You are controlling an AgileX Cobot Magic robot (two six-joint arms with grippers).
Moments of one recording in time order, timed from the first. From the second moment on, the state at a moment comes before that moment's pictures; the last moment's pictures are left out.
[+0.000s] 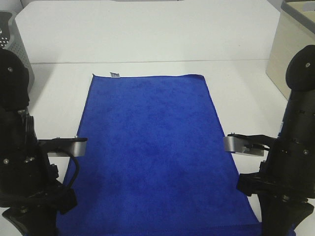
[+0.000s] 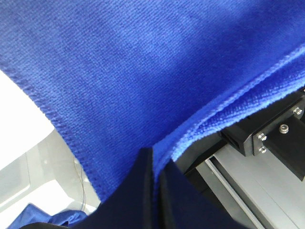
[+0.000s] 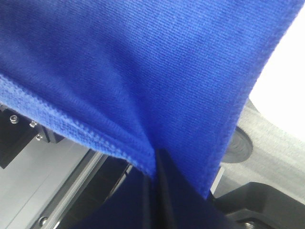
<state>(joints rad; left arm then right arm) -0.45 1.78 -0.86 -0.50 1.17 0.29 0.31 1.77 -0.79 0.41 1.21 -0.30</state>
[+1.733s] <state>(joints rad) -0.50 1.98 -0.91 -0.49 1.20 0.34 0.31 2.00 -0.75 0.49 1.21 -0.33</state>
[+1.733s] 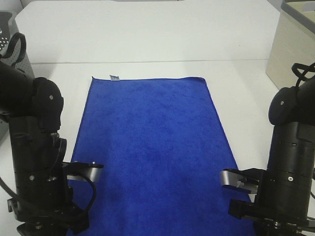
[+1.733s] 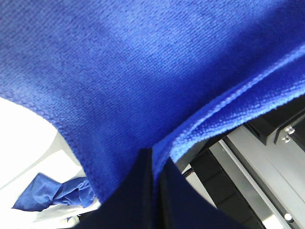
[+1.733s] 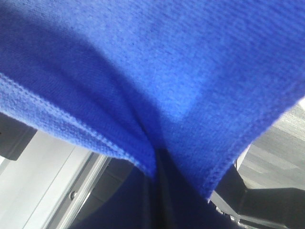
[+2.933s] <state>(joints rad) -0.50 1.98 -0.92 -0.50 1.20 0.32 0.31 2.04 -0.75 0.50 1.21 -0.33</state>
